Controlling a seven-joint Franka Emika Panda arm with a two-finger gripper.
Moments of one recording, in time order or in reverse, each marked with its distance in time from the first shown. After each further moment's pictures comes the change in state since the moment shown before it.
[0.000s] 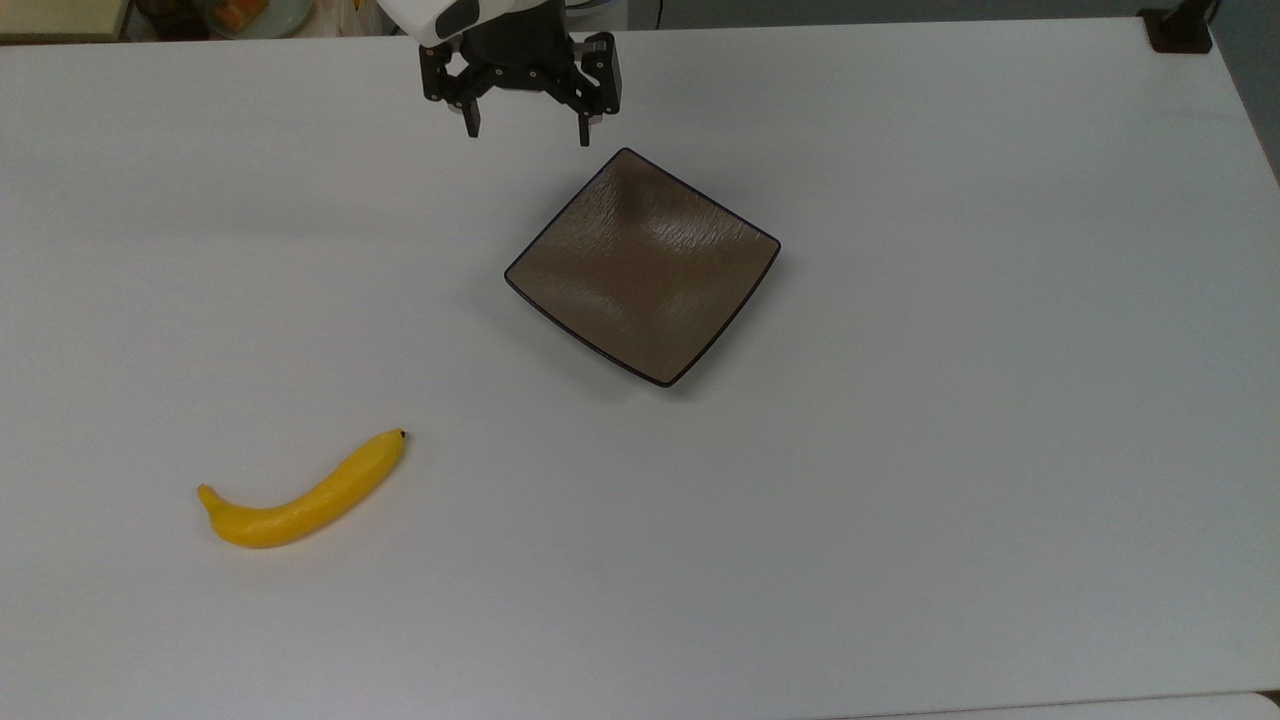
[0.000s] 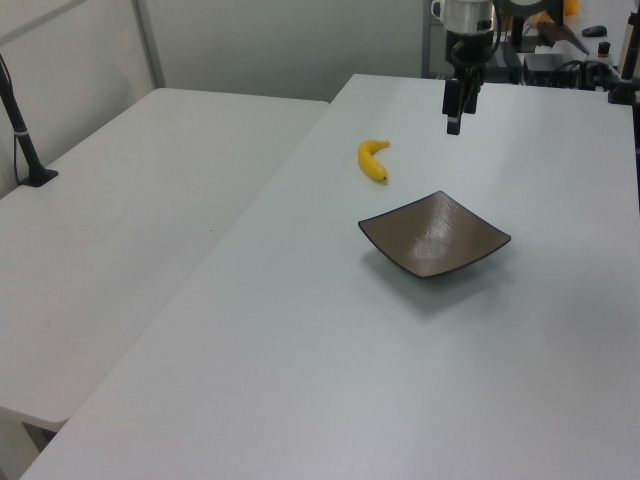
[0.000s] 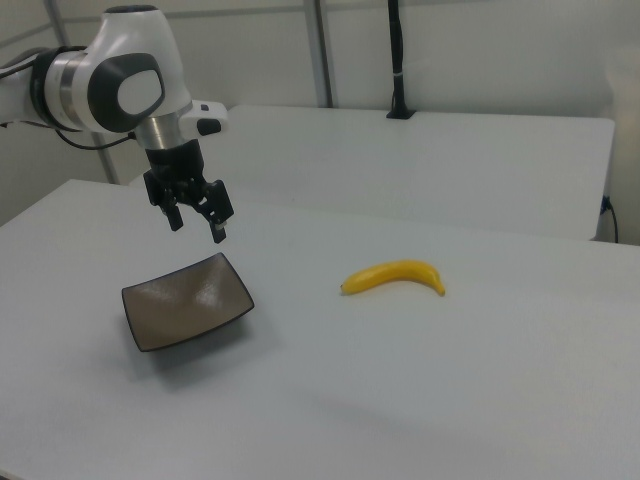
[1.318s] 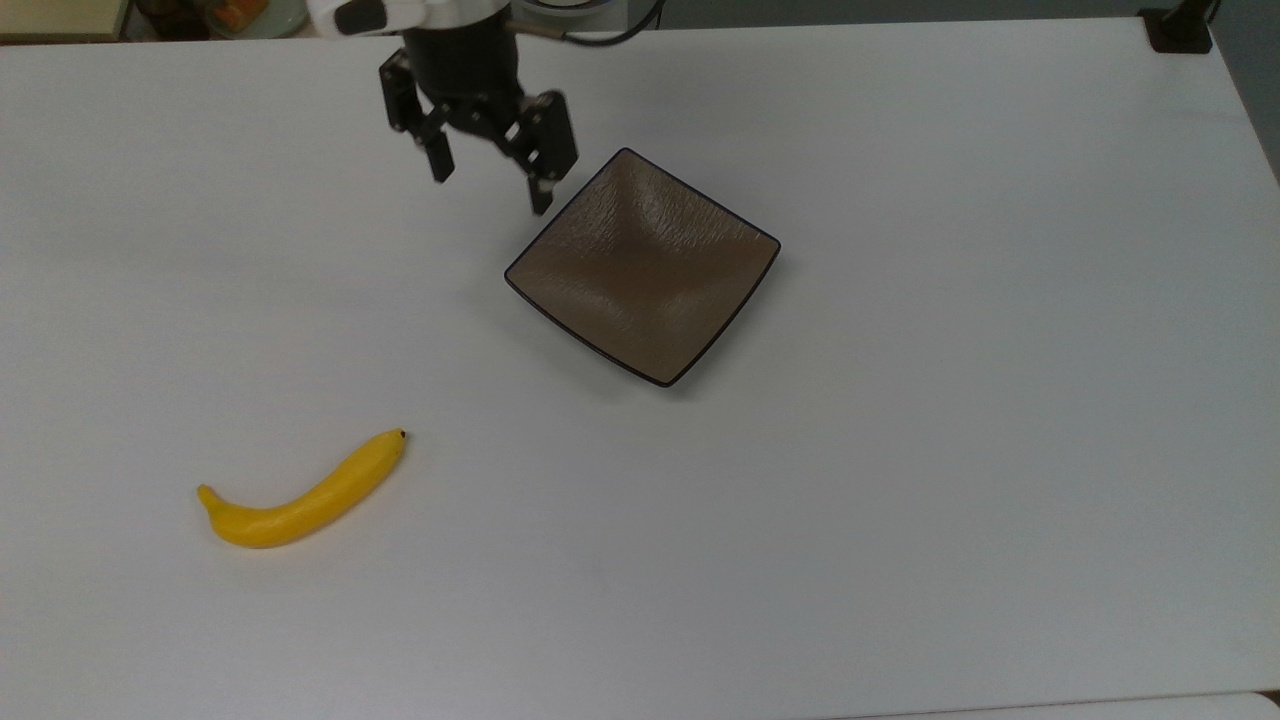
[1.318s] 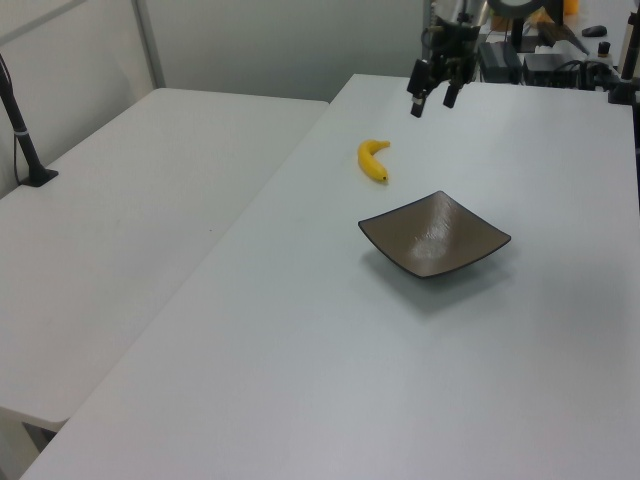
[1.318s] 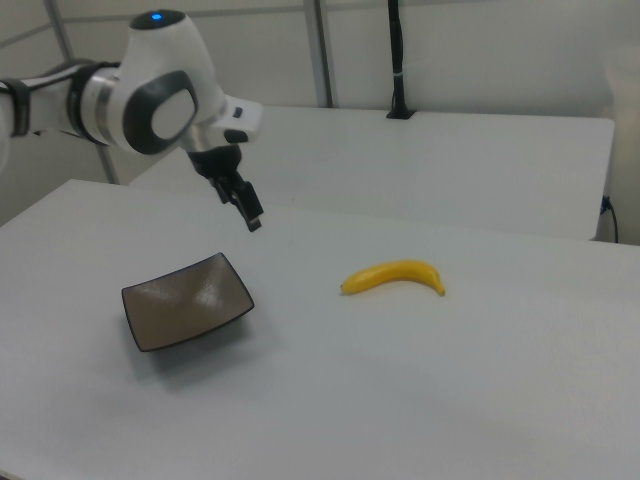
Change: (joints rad) arm -0.058 0.045 -0.013 -0.011 0.076 0.284 0.301
